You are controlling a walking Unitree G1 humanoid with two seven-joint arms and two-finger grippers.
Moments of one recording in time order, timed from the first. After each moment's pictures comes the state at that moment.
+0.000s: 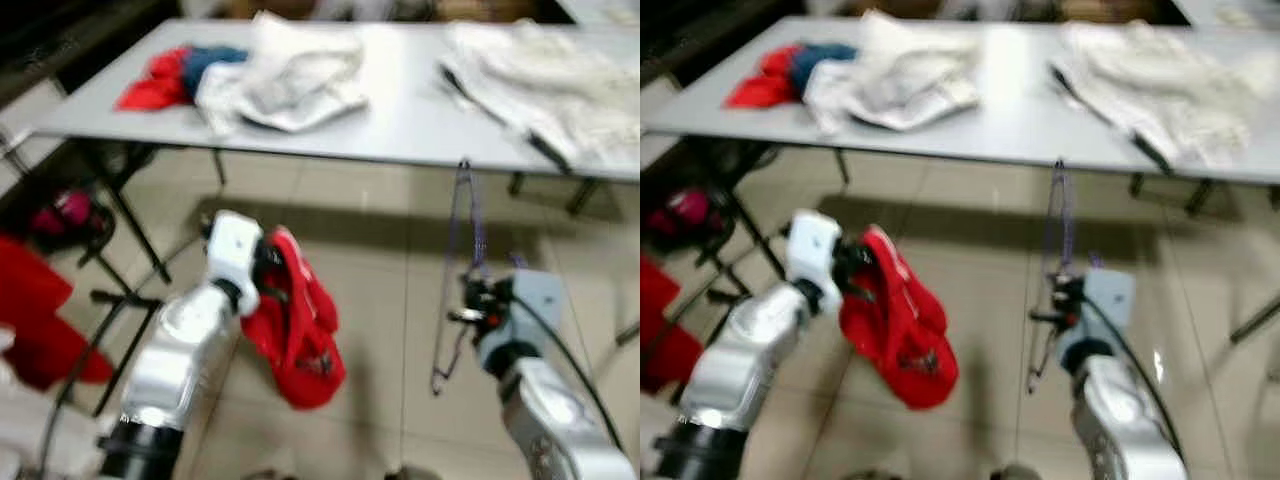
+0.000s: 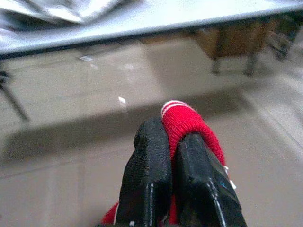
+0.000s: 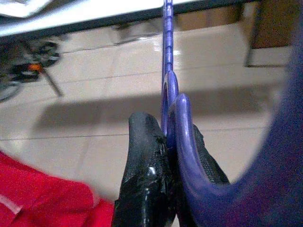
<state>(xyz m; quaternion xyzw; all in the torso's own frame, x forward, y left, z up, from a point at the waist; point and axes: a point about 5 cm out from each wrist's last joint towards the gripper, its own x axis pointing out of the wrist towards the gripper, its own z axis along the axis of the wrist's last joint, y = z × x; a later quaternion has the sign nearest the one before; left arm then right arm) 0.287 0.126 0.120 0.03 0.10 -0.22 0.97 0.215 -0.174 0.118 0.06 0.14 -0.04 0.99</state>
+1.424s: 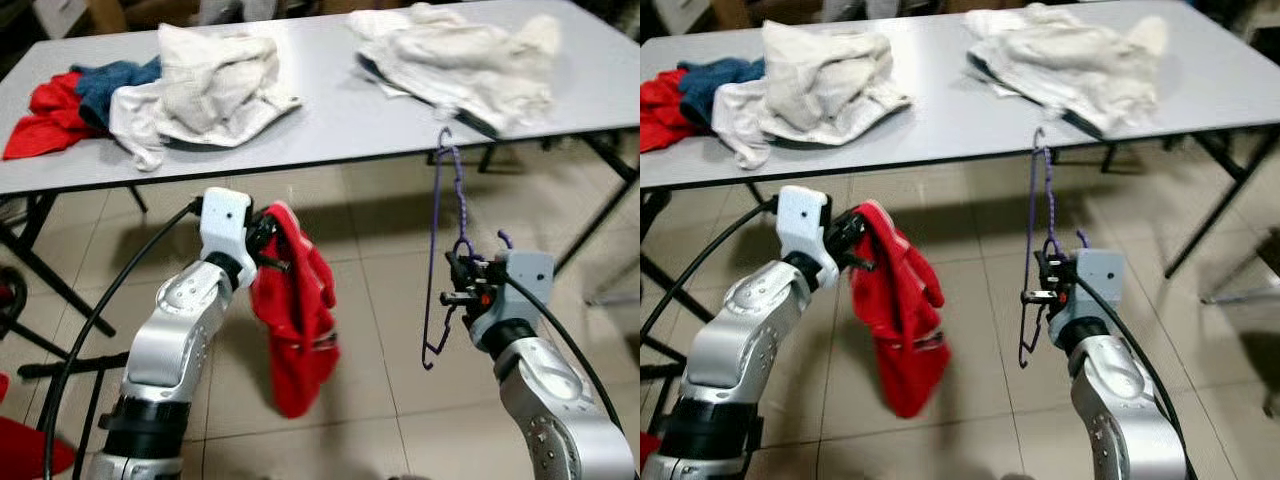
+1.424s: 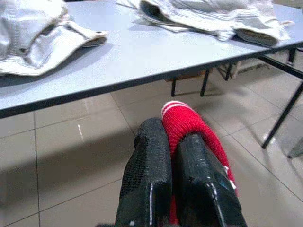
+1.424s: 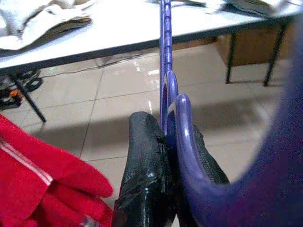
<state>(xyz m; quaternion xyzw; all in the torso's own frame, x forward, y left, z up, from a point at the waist) 0.306 0.135 0.151 0.00 0.05 -0.18 0.98 0.233 -0.167 0.133 0.05 0.10 0.04 0.99</state>
